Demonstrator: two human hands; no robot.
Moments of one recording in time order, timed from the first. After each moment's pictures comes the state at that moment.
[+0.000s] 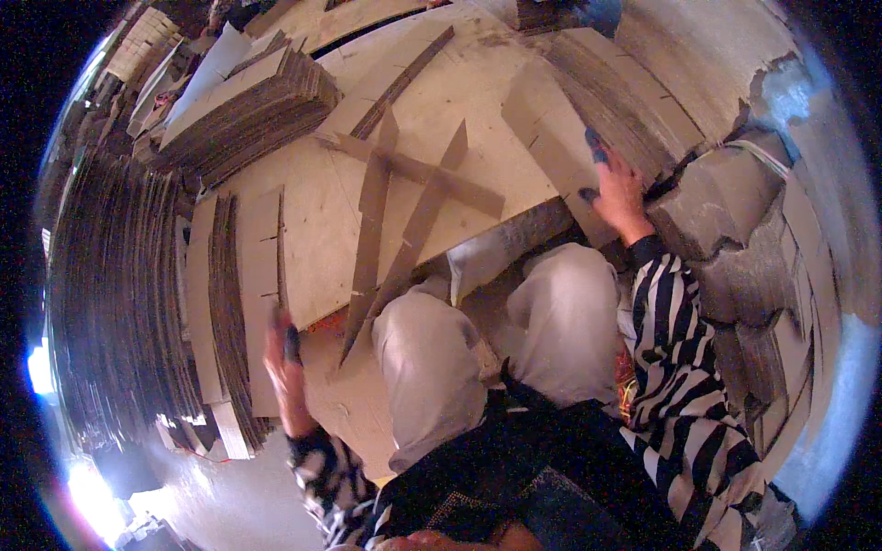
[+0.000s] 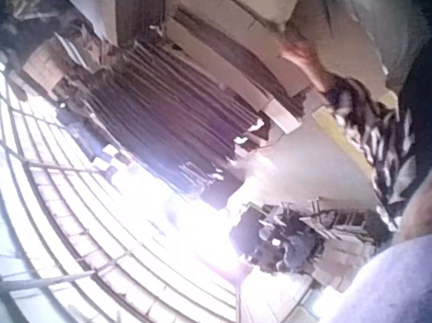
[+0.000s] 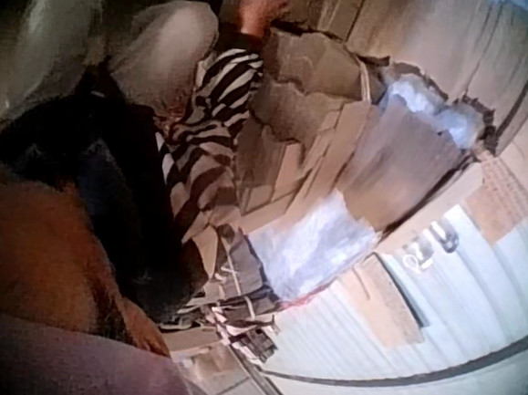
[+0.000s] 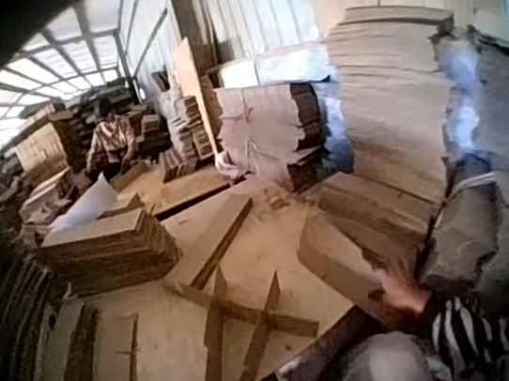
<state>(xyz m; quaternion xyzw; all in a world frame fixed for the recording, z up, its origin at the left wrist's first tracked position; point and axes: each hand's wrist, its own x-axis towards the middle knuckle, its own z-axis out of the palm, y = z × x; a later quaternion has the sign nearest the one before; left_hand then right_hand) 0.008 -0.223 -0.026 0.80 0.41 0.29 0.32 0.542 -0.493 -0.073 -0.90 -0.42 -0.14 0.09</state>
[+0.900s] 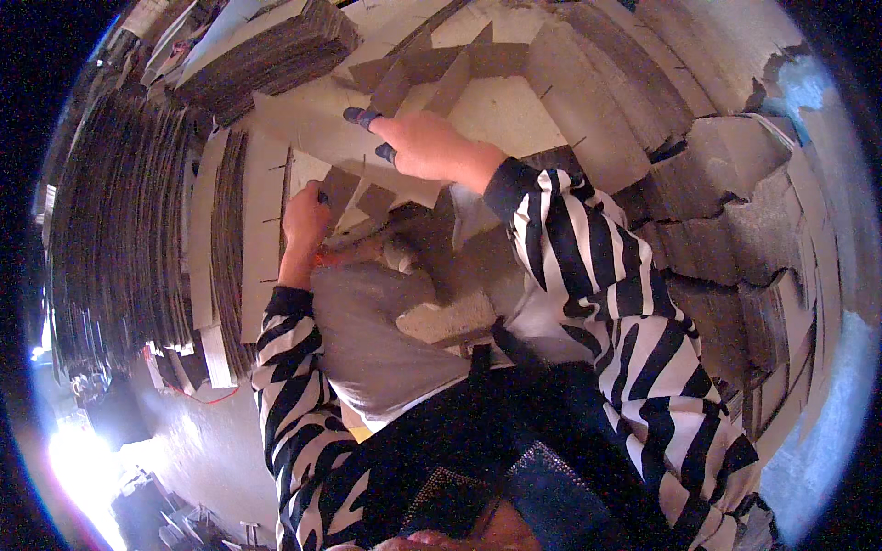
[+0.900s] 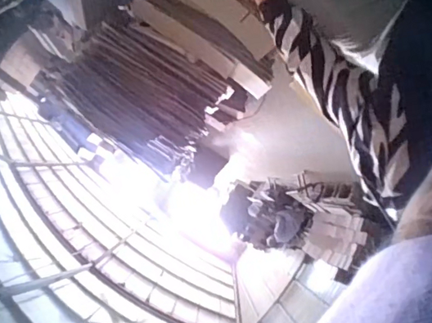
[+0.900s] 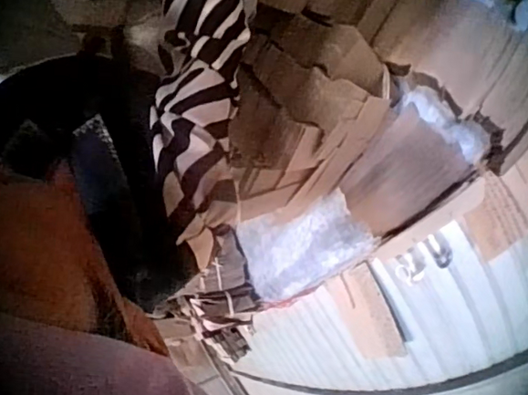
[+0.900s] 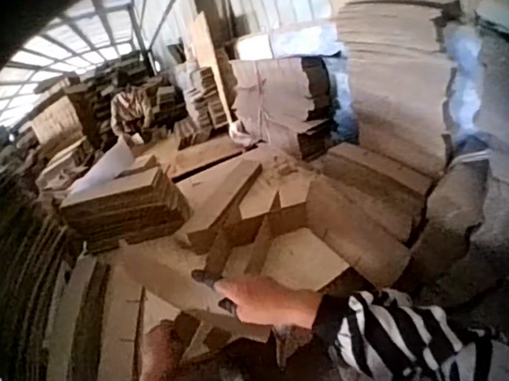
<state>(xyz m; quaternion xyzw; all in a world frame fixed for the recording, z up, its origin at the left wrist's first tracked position) 0.131 -0.200 -0.006 0.86 0.50 0.01 0.05 0.362 -0.325 0.034 -0.65 -0.69 0.11 0.30</state>
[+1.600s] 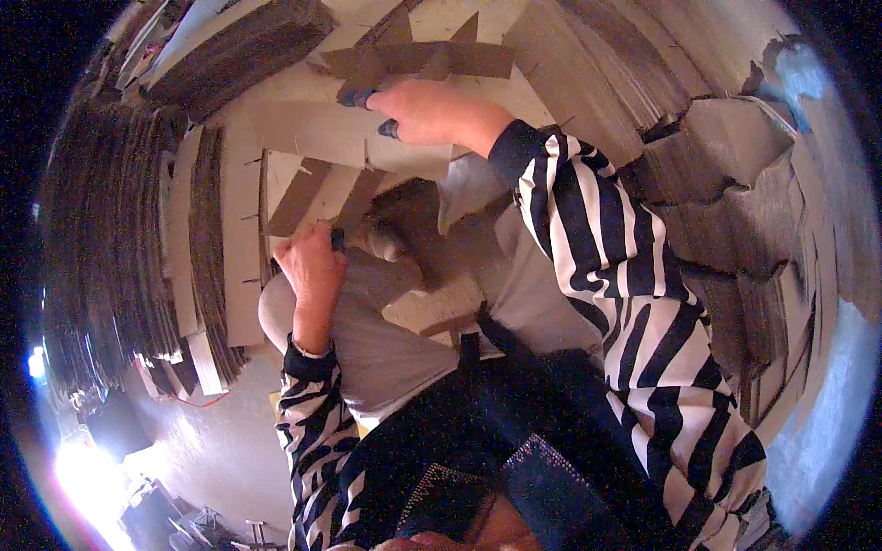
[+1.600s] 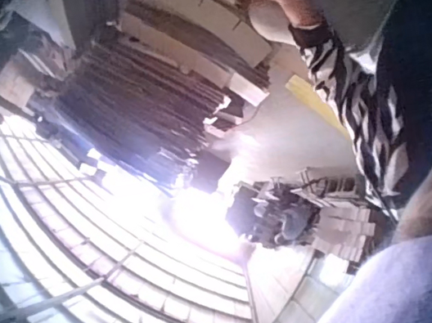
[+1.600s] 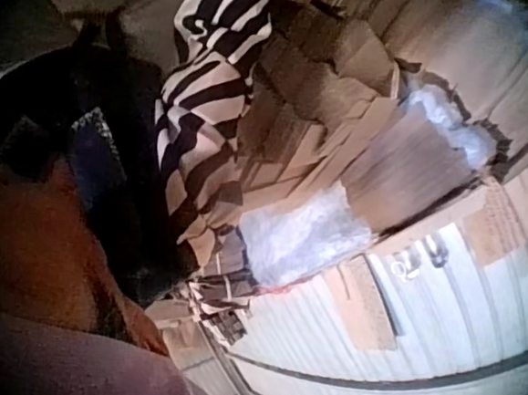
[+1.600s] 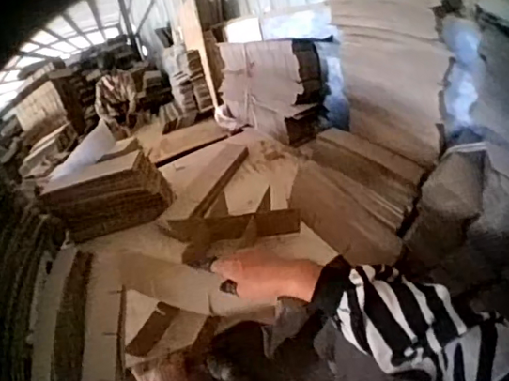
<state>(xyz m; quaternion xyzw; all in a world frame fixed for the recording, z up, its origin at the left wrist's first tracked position) 0.102 -0.288 -0.017 0.90 0.42 0.05 -0.05 0.388 -0.308 0.017 -0.62 -0.74 0.09 0.25</state>
